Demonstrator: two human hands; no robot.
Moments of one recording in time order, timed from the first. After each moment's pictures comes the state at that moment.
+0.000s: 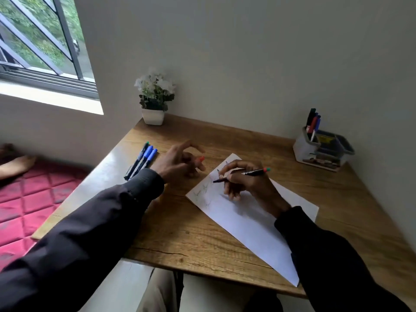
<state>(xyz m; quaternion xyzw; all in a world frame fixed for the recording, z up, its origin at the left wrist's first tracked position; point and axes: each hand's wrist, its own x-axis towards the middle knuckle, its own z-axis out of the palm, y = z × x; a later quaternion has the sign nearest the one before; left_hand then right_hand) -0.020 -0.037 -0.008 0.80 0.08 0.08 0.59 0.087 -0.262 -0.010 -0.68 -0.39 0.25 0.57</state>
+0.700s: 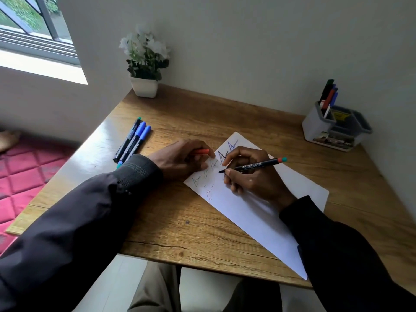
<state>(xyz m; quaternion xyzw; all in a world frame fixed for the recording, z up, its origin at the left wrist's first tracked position) -0.015 -0.037 -0.027 0.91 -0.03 0.00 0.42 0.074 -0.260 -0.025 -0.70 -0.38 0.21 0.56</state>
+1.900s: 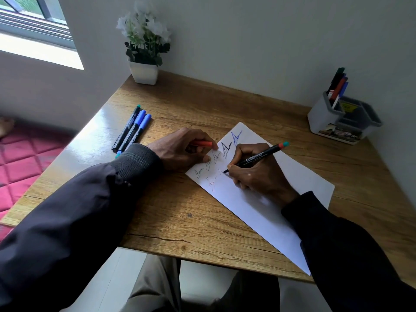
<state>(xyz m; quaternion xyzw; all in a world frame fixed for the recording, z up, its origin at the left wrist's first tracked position) -0.006 -0.029 -0.037 0.91 -0.04 0.01 0.40 0.063 -0.253 -0.024 -0.74 -0.38 0.18 0.53</state>
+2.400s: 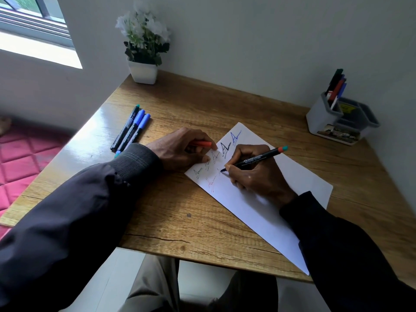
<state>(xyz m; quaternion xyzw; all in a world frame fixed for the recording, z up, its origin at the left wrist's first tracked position) -0.007 -0.030 -0.035 0.92 -0.04 0.01 0.40 0.062 -0.255 -0.024 -0.74 -0.38 0.17 0.53</state>
